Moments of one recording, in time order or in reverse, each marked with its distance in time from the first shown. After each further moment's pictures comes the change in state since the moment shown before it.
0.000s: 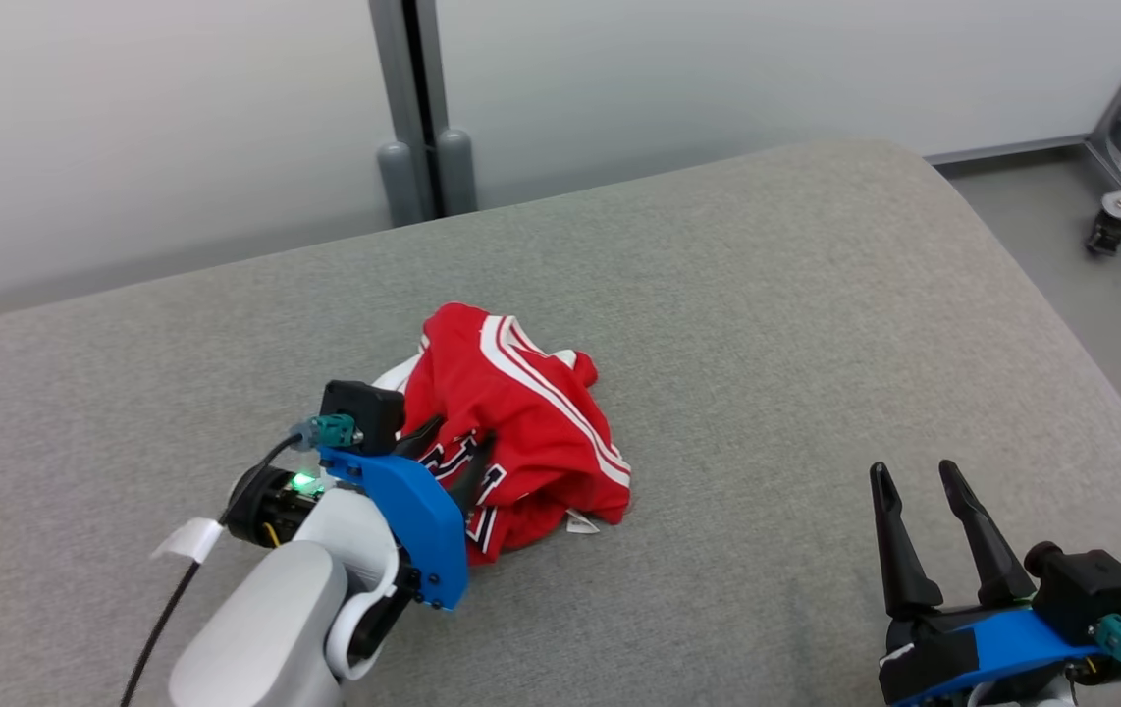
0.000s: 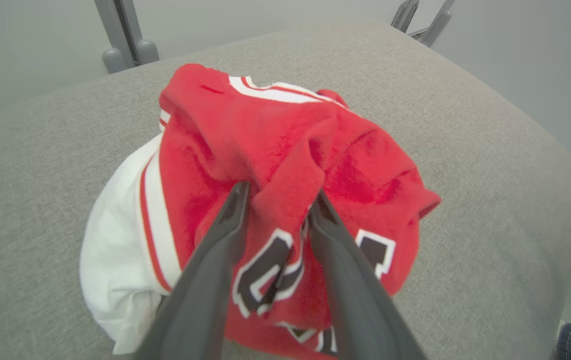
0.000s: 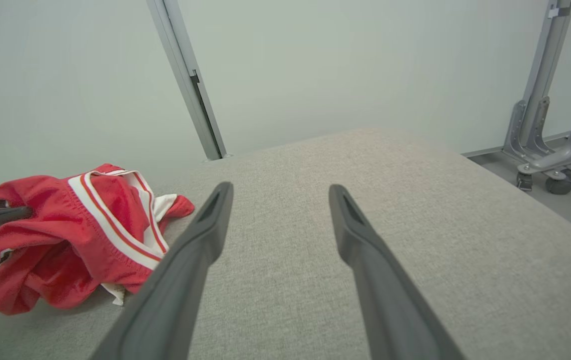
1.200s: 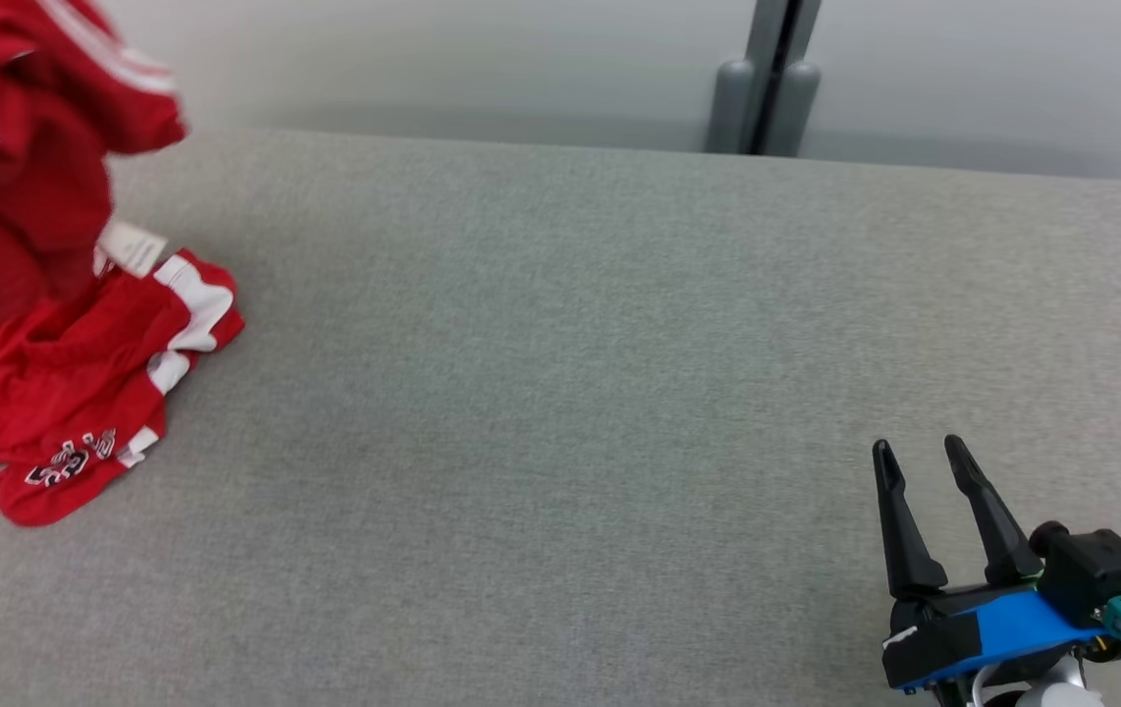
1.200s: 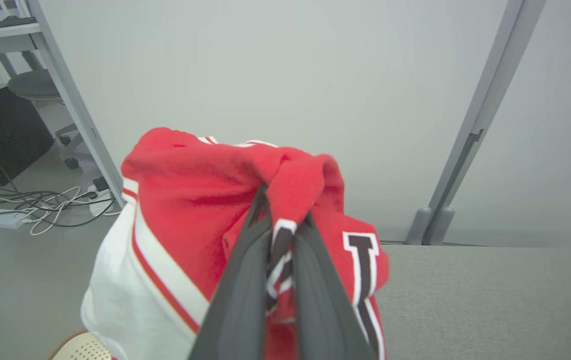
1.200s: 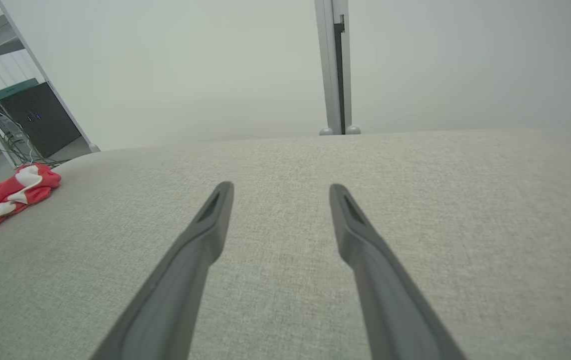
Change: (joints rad) left arm -0.314 0.391 0.474 -0.322 -0.035 0.053 0.334; right arm -0.010 0.000 -0.009 -0.064 -0.044 0.000 0.034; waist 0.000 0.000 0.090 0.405
